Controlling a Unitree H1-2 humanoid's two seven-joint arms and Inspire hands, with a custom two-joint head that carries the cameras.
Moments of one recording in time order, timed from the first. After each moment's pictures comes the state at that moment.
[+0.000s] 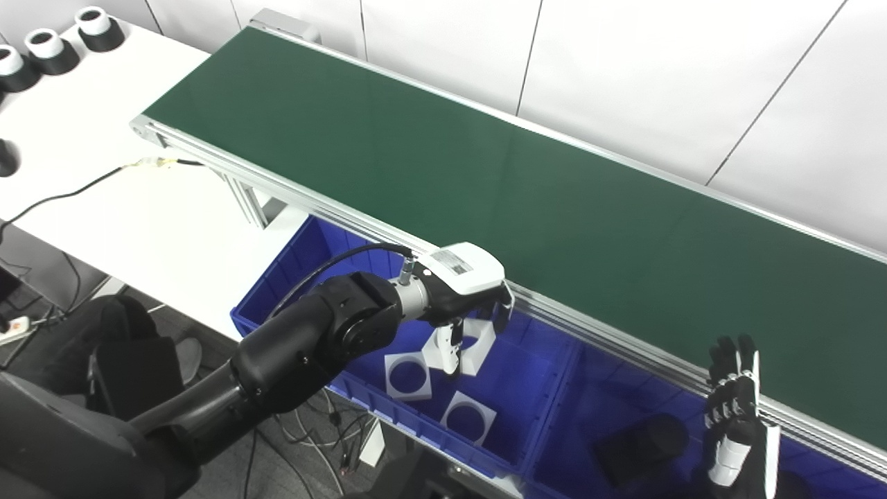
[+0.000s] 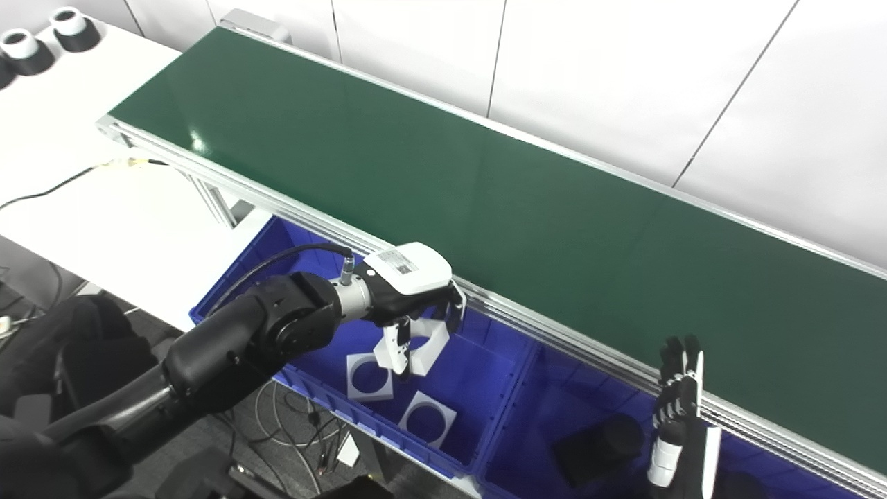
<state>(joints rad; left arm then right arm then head) 0.01 0.37 -0.30 -0.24 0.99 0.05 -0.54 0.11 0.00 0.09 0.22 0.02 -0.43 0.12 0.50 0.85</state>
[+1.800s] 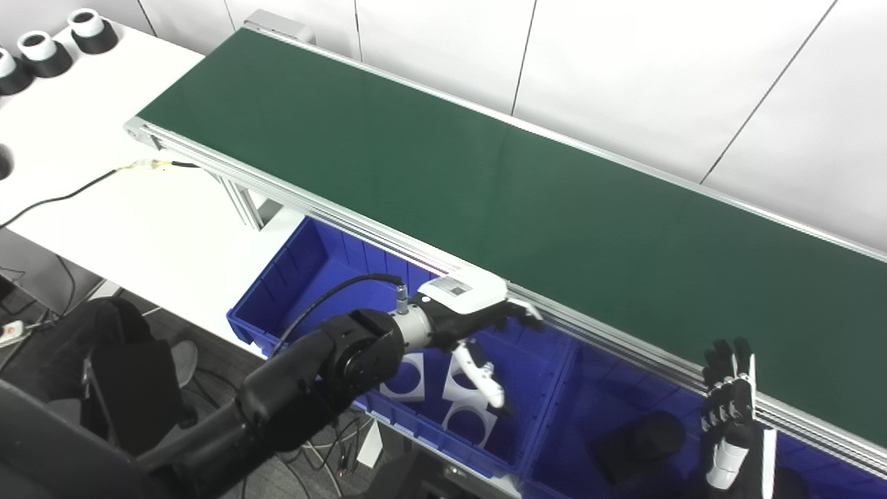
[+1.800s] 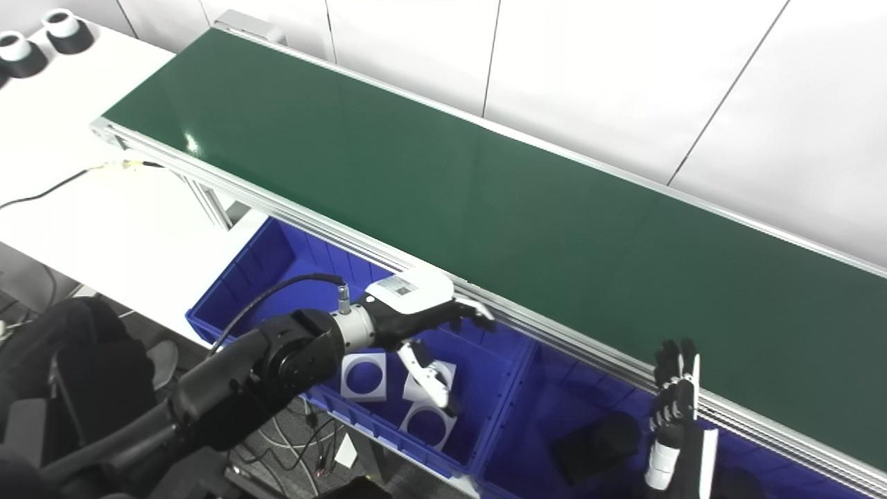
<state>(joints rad) 0.08 0.29 -0.32 -0.30 0.76 0.07 -0.42 0.12 0.00 0.09 0.22 0.03 -0.43 0.13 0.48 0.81</state>
